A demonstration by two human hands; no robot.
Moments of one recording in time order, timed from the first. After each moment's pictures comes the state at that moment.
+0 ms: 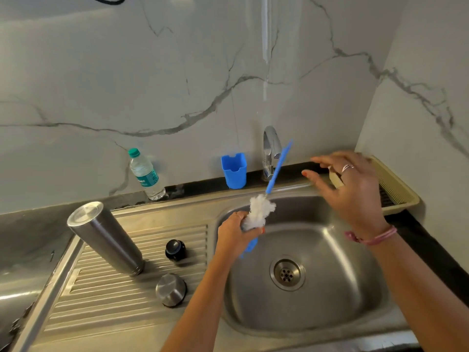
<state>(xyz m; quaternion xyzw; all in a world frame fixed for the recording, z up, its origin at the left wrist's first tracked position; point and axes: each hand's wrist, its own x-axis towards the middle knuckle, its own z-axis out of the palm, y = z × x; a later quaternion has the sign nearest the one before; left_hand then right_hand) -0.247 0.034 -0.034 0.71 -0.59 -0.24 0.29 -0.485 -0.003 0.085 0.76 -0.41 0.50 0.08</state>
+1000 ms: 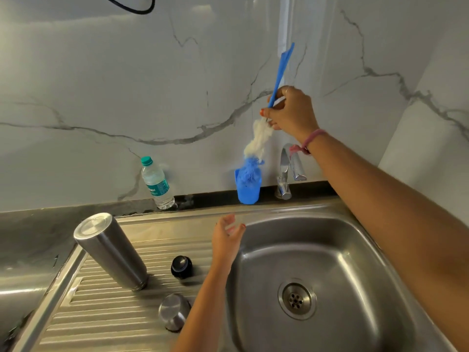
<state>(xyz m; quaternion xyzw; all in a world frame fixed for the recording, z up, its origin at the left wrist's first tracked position) -0.216 0.010 -0.027 0.70 -0.35 -0.34 0.53 -0.344 -0.161 0.190 0.71 -0.45 0.47 -0.28</state>
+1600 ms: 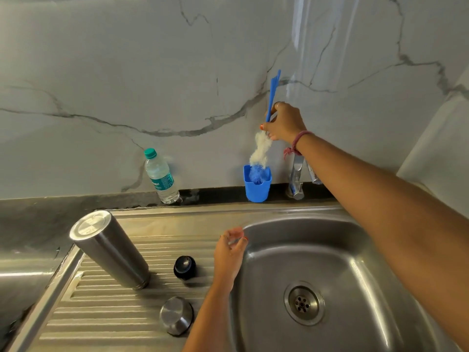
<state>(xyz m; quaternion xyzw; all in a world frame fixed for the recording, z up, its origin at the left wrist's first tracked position) -0.208 0.019 -0.058 0.71 -0.30 -0.37 0.52 -0.296 -0.226 0.133 0.75 -0.50 0.34 -0.27</state>
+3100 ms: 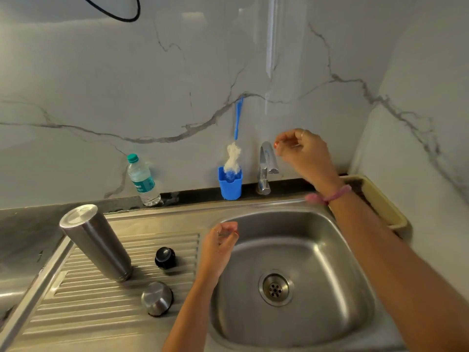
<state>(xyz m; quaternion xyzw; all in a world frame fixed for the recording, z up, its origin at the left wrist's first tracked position) -0.249 0.059 -0.017 0.66 -0.44 -0.35 0.50 -0.432 -0.066 0.150 0.72 -0.46 0.45 -0.25</state>
